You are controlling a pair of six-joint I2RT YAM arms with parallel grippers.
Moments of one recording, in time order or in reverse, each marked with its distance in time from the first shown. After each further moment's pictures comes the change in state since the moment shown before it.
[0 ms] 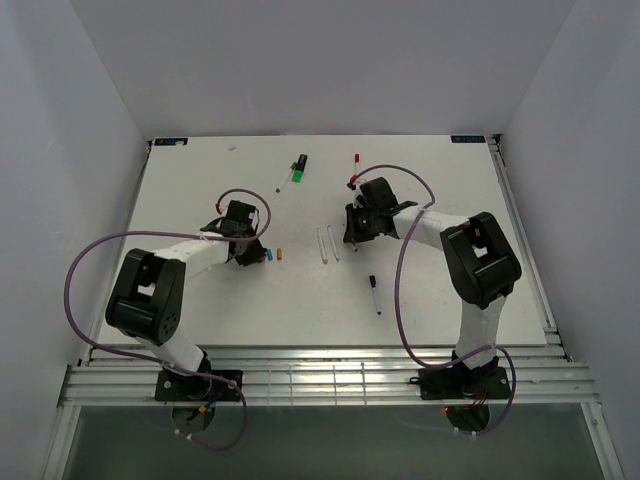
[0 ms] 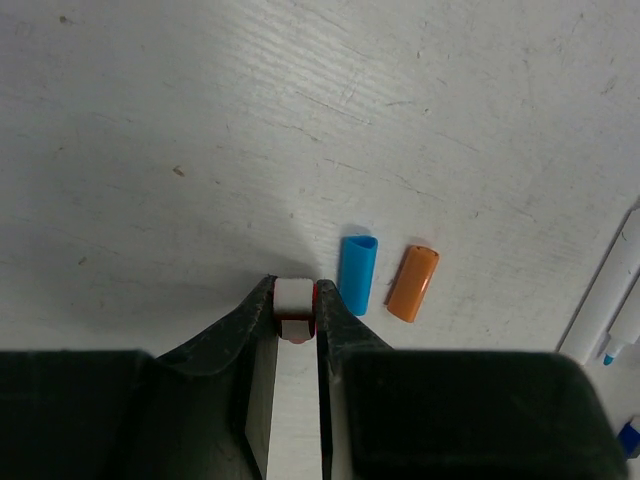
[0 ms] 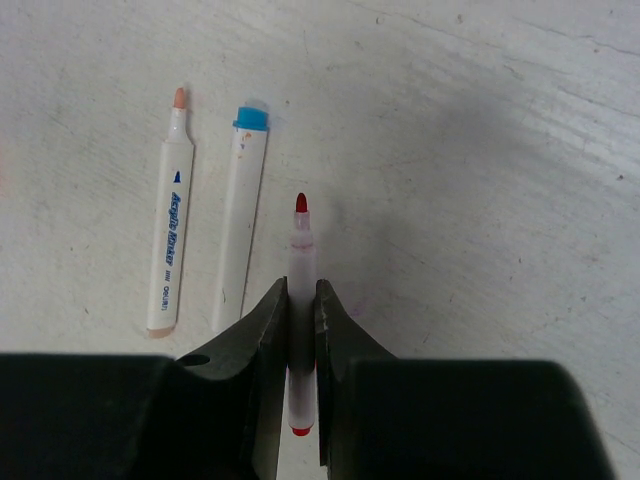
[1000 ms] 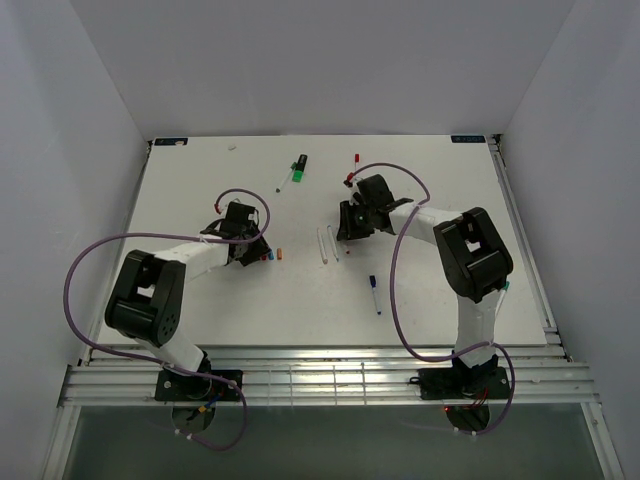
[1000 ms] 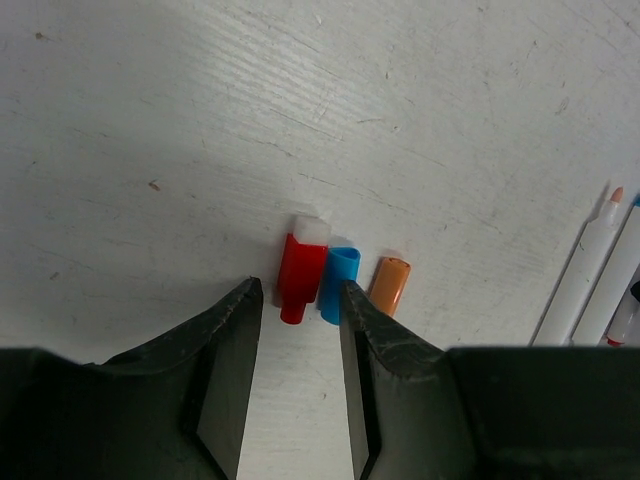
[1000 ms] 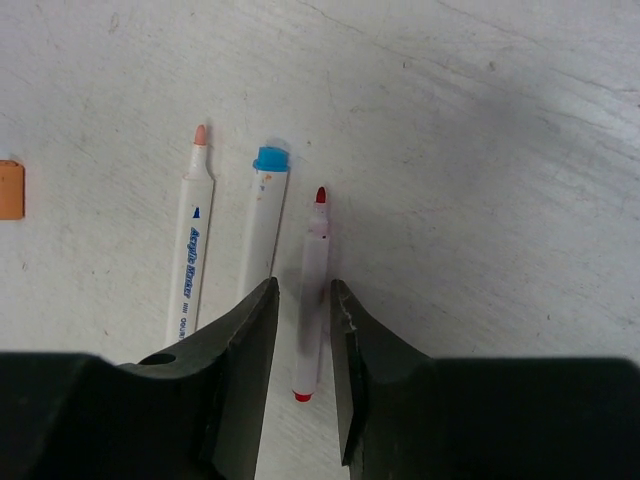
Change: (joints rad) left arm 0.004 -0.003 -0.028 0.084 0.008 -0.039; right arm -0.004 0.073 0.070 0.002 -0.049 0.019
